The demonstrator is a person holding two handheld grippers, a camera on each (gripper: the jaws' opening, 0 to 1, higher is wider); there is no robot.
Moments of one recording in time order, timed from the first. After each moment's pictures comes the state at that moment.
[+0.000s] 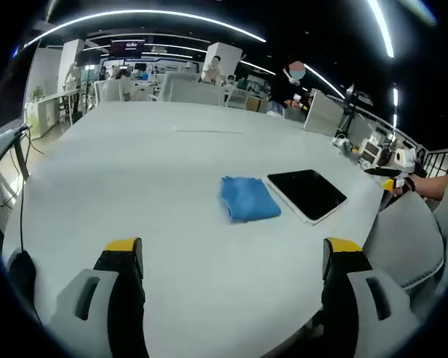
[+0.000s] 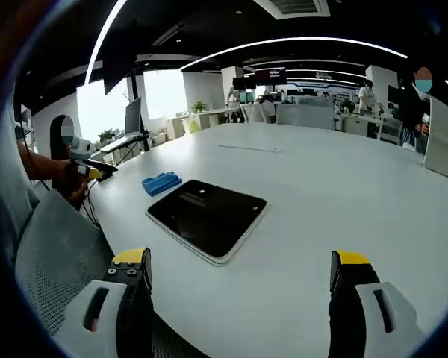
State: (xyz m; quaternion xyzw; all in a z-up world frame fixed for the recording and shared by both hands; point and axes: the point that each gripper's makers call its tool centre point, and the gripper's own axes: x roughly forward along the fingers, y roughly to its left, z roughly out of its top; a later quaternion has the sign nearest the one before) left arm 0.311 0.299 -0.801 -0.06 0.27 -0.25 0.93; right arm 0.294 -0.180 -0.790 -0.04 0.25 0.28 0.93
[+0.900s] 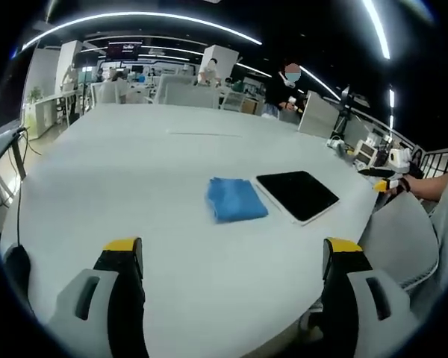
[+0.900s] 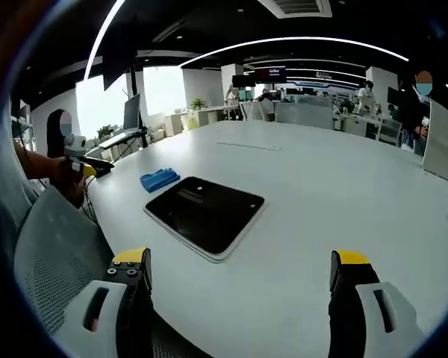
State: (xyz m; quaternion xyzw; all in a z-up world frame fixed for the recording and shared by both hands) left arm 0.299 0.287 -0.800 -0.06 0.26 -0.26 0.93; right arm 0.292 -0.182 -0.795 -0.05 0.26 0.28 0.92
